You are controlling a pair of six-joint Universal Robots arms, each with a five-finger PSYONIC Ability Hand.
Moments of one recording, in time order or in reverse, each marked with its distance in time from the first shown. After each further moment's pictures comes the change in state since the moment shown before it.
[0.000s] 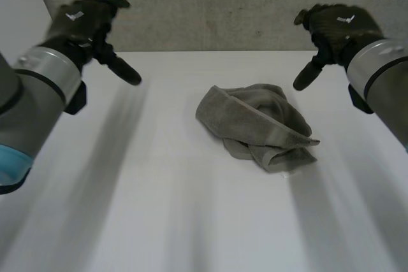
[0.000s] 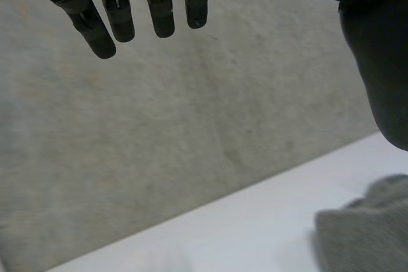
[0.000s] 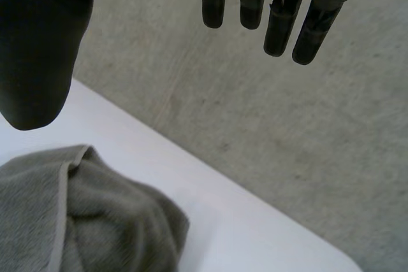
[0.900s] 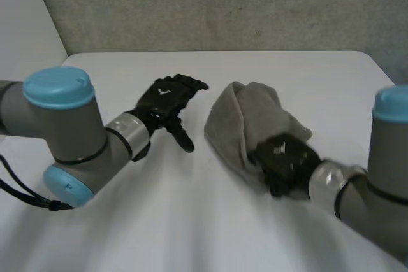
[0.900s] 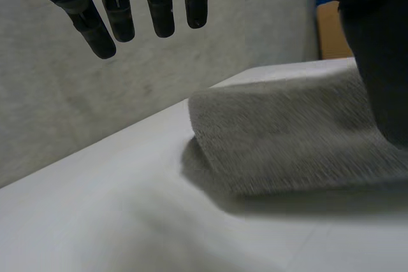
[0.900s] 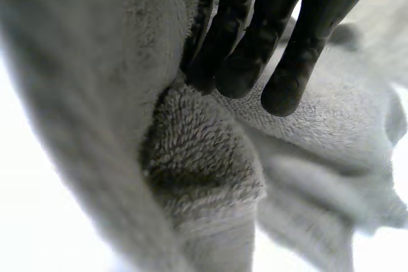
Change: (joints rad) left arm -0.093 -0.326 -0.046 0.163 0.305 0.095; right arm 0.039 -0.019 0.524 -0.009 -0.313 -0.361; left_hand 0.000 0.000 0.000 0.000 0.000; right_hand 1.070 1.089 1.100 1.081 1.103
